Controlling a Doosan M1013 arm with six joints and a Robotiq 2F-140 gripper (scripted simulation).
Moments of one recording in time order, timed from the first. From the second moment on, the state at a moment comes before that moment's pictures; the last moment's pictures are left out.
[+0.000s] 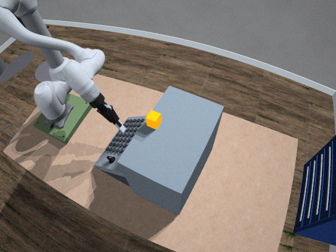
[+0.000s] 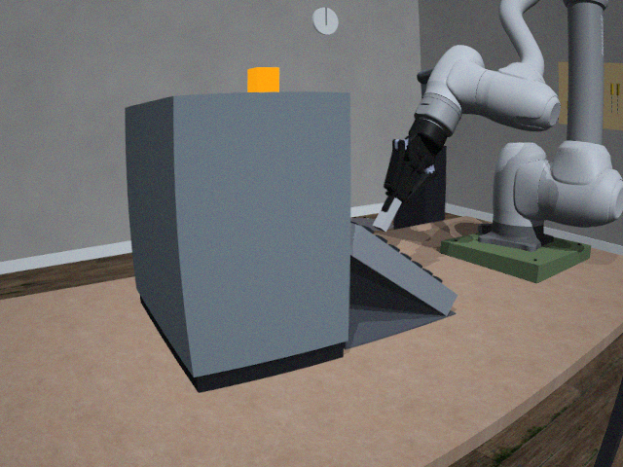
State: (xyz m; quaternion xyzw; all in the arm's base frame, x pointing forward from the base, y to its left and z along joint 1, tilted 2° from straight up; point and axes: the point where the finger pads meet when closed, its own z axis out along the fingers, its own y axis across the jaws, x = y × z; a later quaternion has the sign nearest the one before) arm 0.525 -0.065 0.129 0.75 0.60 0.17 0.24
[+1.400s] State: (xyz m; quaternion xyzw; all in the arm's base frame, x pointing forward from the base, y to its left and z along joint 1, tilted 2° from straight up) arm 0.536 -0.068 0.111 0.75 0.60 0.17 0.24
